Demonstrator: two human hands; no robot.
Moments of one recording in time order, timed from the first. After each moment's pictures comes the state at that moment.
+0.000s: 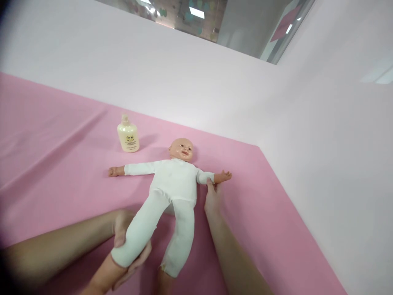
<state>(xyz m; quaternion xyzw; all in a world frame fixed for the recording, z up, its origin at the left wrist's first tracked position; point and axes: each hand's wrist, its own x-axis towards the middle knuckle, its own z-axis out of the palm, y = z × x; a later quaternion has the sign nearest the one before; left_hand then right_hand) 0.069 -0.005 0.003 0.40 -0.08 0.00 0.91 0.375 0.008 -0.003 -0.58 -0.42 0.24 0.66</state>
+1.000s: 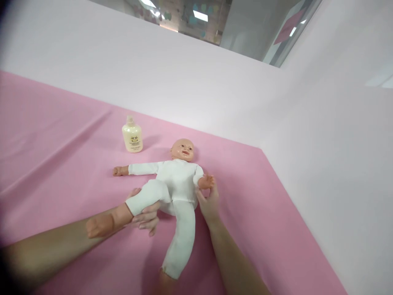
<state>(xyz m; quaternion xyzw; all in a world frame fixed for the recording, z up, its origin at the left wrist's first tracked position) 0.071 0.009 -0.011 0.34 -0.15 0.13 0.92 0.363 -0.014 0.011 -0.56 -0.56 0.19 0.58</state>
